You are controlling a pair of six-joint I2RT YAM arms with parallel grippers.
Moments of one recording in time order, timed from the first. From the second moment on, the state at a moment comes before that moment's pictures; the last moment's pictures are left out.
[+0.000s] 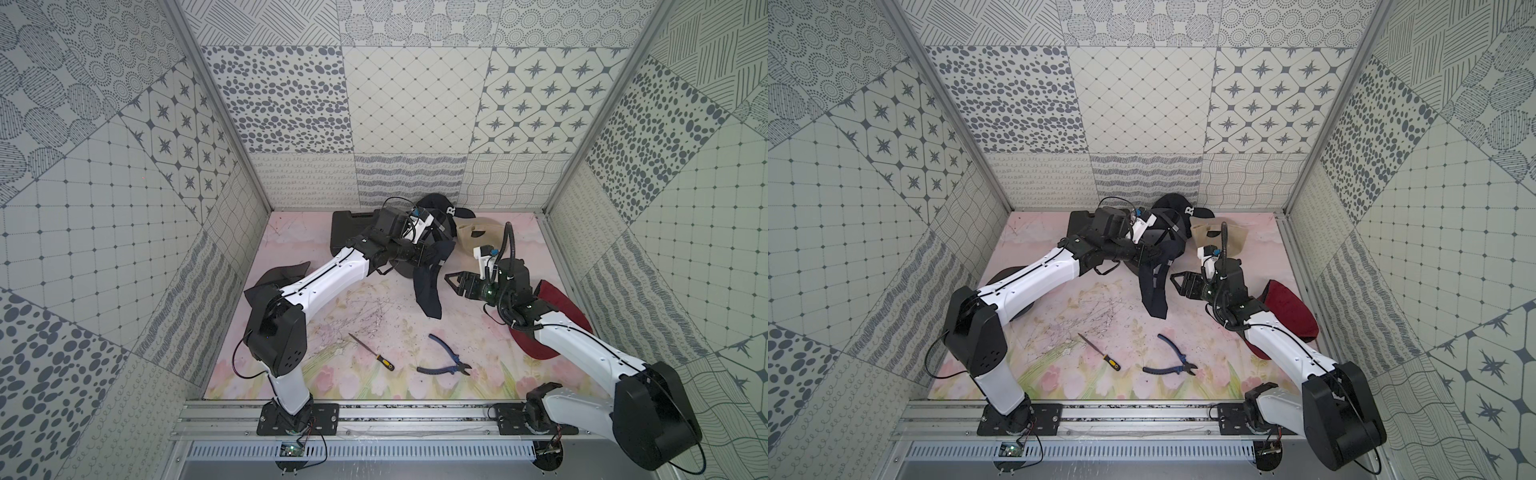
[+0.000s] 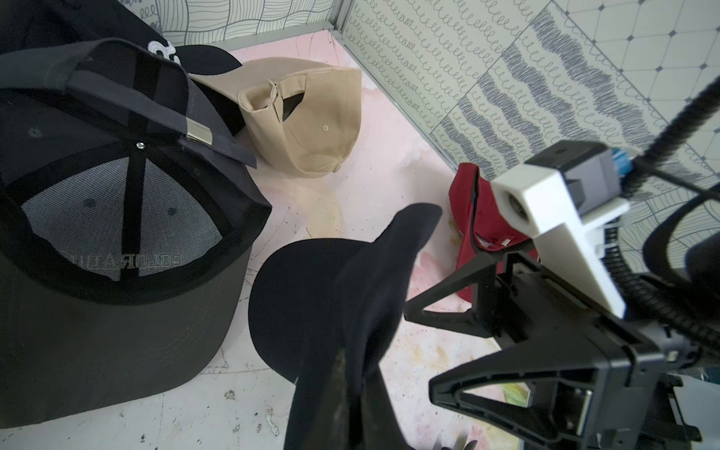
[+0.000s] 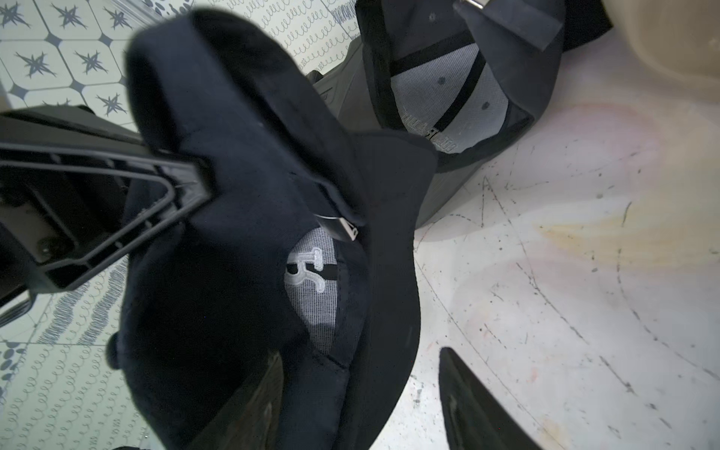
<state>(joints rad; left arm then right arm) -0.65 1.75 1.50 -0.35 0.46 -0.20 0.38 1.20 0.64 0.09 -0.40 0.60</state>
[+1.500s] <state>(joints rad) -0.59 1.69 1.43 -0.32 0.43 -0.27 0.39 1.29 0.68 0.20 -0.56 0.45</state>
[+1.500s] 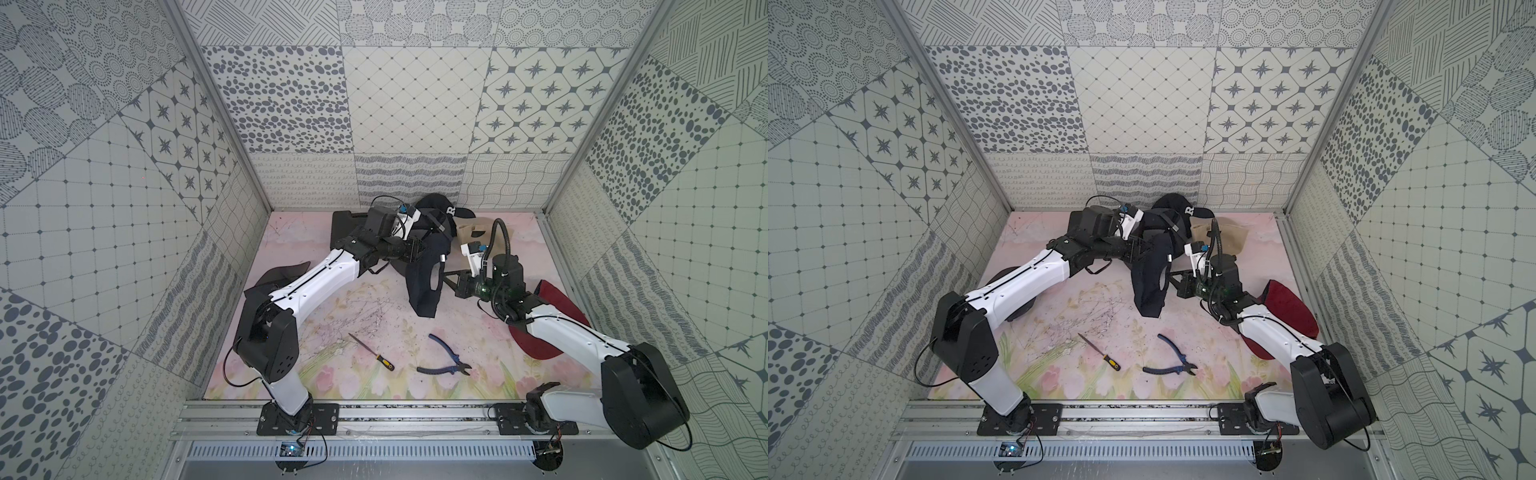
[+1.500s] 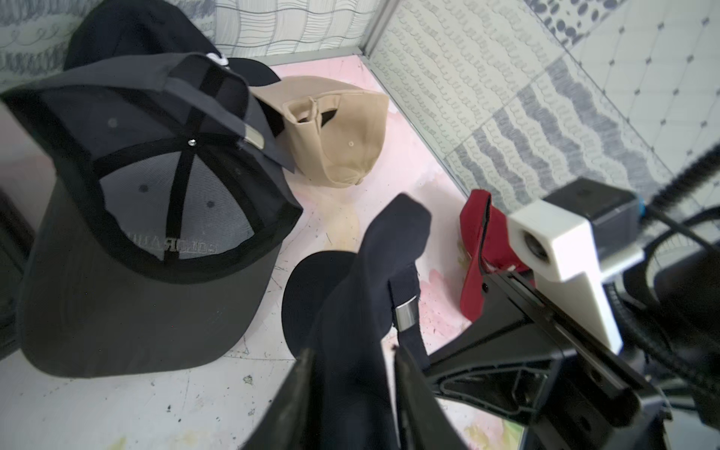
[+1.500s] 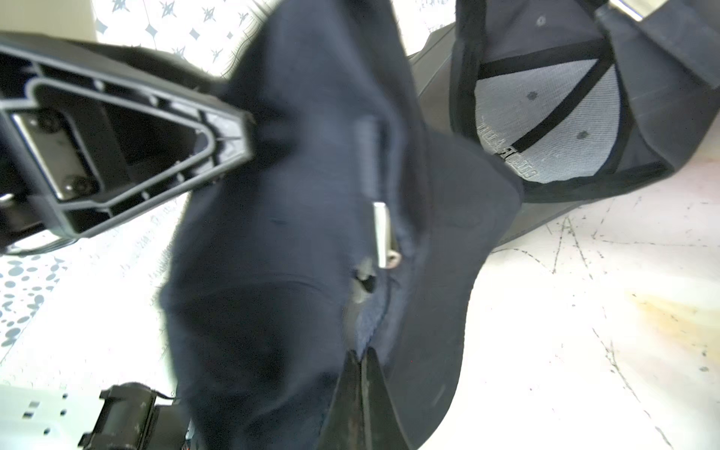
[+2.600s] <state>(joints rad) -0.50 1.41 1.07 -0.19 0.61 0.06 0.38 1.35 0.91 0.13 -0.80 0.25</state>
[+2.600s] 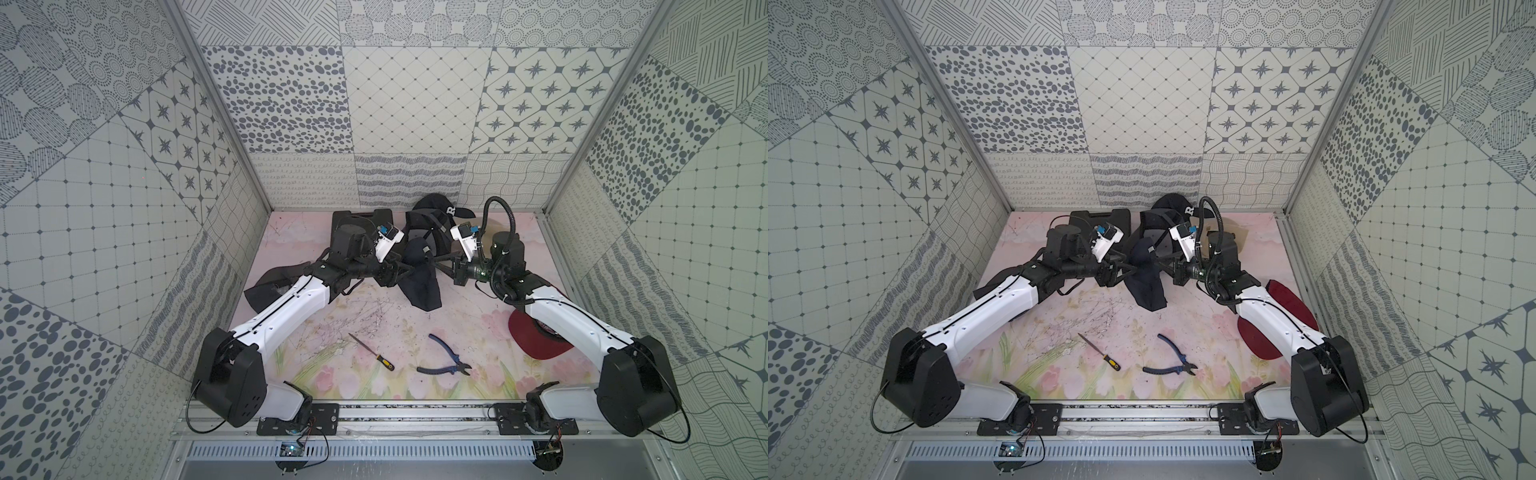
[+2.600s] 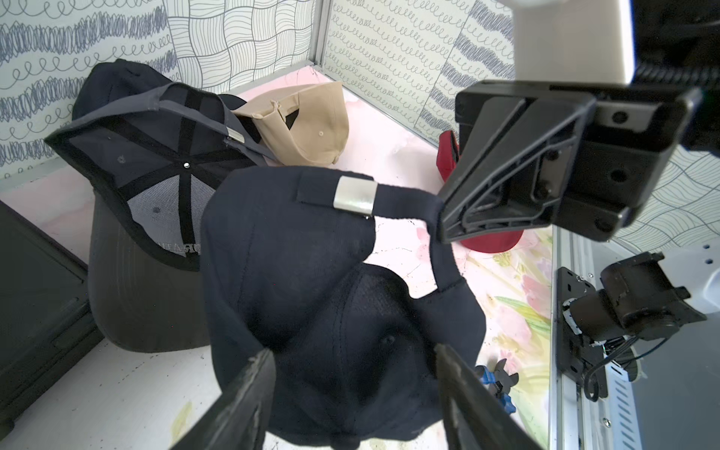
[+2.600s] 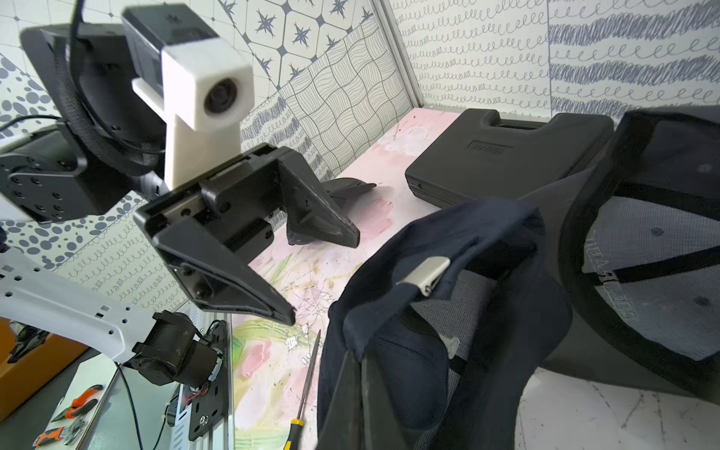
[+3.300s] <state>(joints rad) -0.57 1.54 1.09 0.03 0.50 0.17 0.38 1.35 0.88 0.21 -0.85 0.32</state>
